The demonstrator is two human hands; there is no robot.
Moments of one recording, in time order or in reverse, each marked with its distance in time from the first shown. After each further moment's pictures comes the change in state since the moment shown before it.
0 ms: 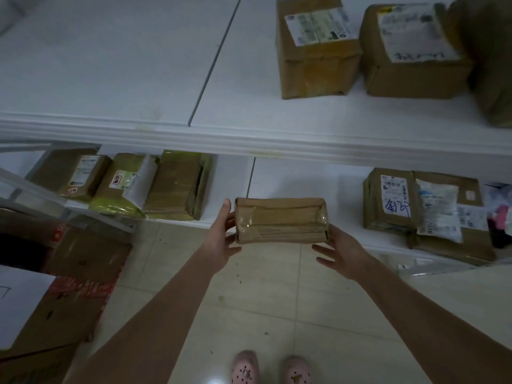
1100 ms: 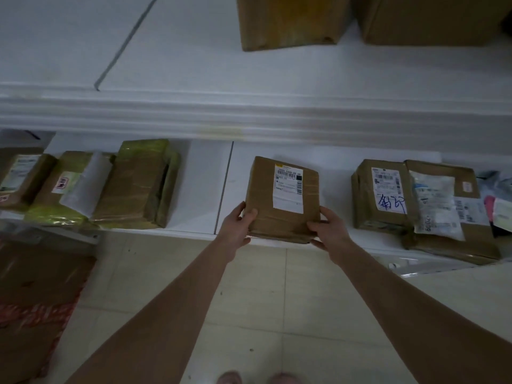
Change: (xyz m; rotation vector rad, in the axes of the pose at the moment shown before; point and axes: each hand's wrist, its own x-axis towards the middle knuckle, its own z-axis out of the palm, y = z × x) left_hand 0.096 -0.031 0.070 0.247 0.019 0.060; right_hand 0.085 -0.006 -0.014 -0.107 0.246 -0.215
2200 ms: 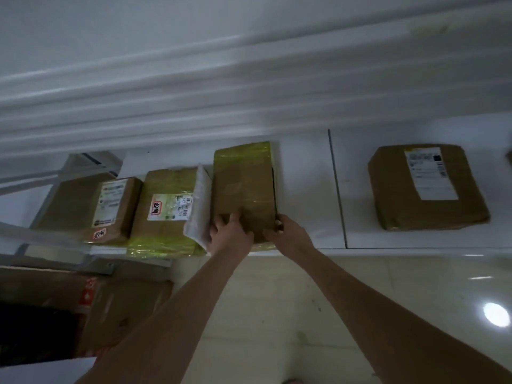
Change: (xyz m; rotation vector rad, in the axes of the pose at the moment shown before) left_hand 0.114 0.007 -0.312 1.147 0.276 0.057; right_hand 0.008 0.008 0.394 -0.541 -0.212 -0.239
